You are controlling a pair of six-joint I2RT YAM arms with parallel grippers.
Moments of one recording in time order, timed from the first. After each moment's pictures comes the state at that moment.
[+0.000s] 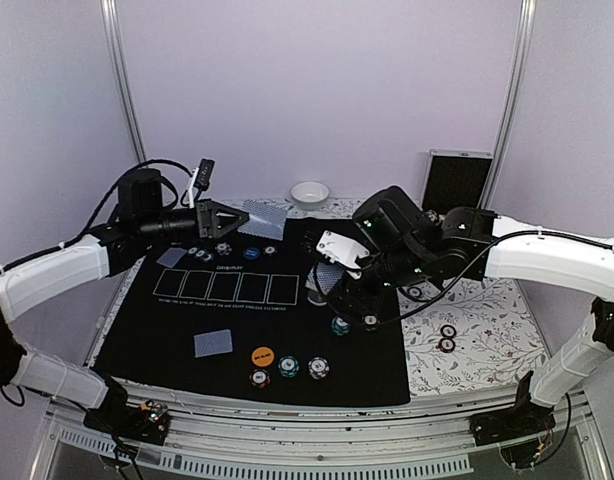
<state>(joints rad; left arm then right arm) -0.45 1.22 0.91 0.09 0.62 -0.51 1.10 1.53 1.38 -0.66 0.06 -0.16</state>
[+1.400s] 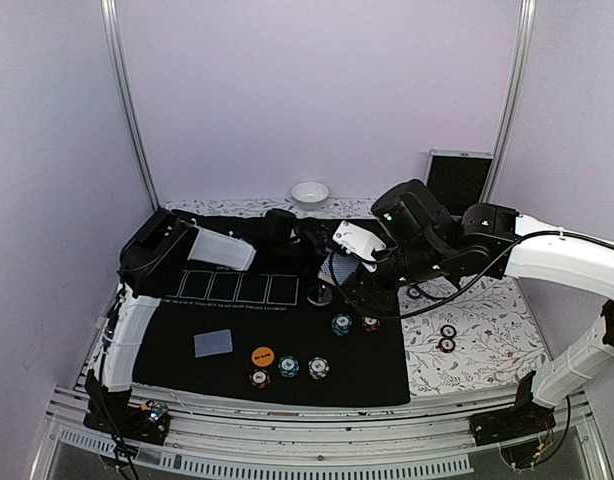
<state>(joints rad) -0.65 2.40 1.59 0.32 0.36 -1.37 1.09 1.45 1.35 -0.68 0.09 -0.12</state>
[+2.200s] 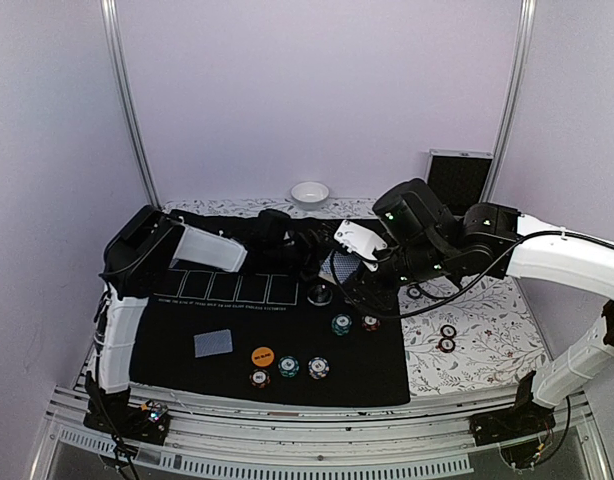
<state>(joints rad) -0.66 2.29 1.47 0.30 0.36 -1.42 1.09 1.44 1.35 -0.68 0.09 -0.11</state>
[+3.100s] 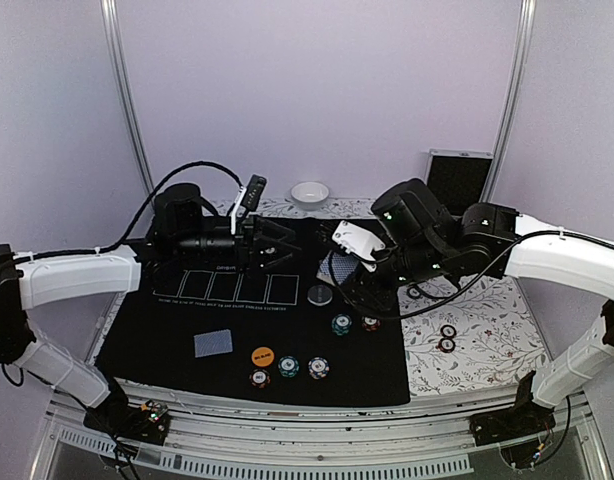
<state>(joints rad) -0.69 1.40 0.89 0.40 0.72 -0.32 1.09 1.45 1.36 -0.68 0.08 -0.13</state>
